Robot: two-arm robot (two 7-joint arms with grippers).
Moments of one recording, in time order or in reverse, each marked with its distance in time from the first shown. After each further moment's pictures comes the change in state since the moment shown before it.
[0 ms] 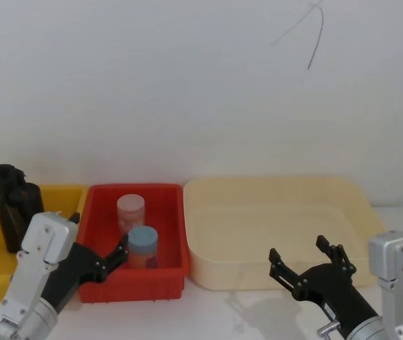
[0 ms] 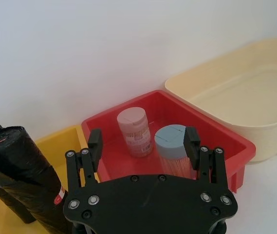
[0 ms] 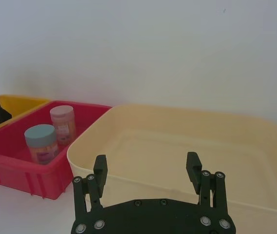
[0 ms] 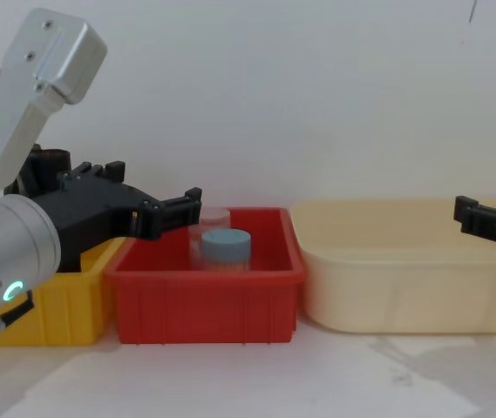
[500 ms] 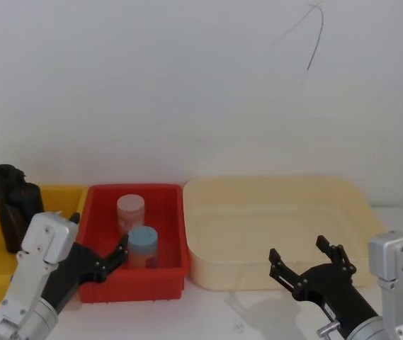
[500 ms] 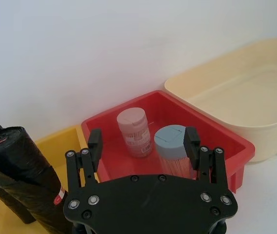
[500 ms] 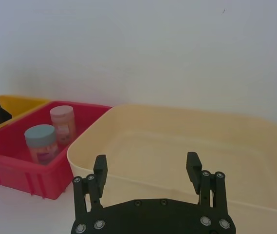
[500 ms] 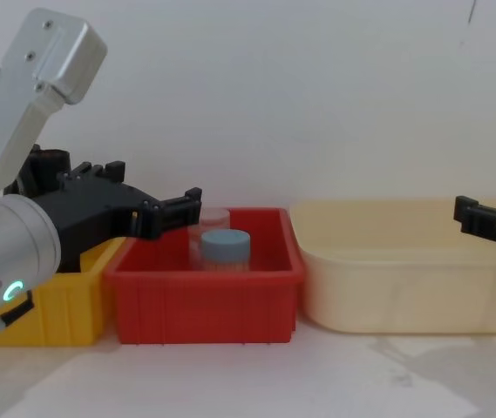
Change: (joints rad) left arm 0.000 0.000 0.000 0.000 0.000 0.000 0.000; right arm 0.000 0.000 0.000 0.000 0.000 0.000 0.000
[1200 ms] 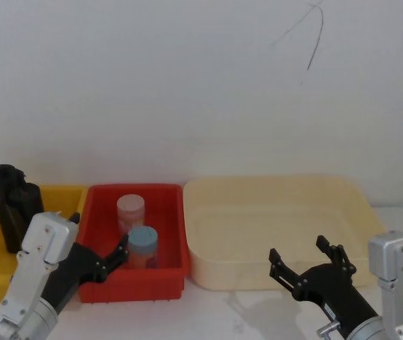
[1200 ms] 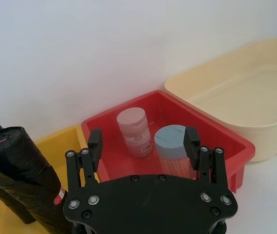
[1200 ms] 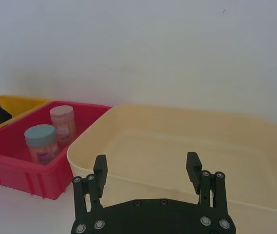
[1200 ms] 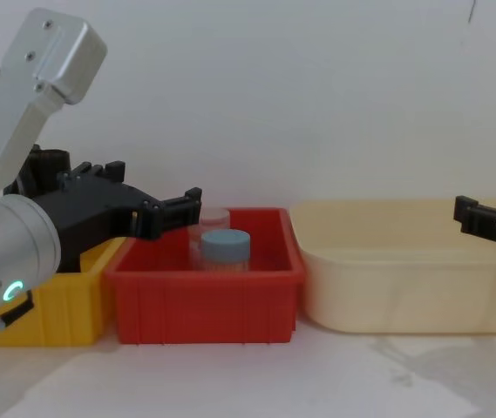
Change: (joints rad) left arm 0.000 0.000 0.000 0.000 0.000 0.000 0.000; right arm 0.000 0.000 0.000 0.000 0.000 0.000 0.000
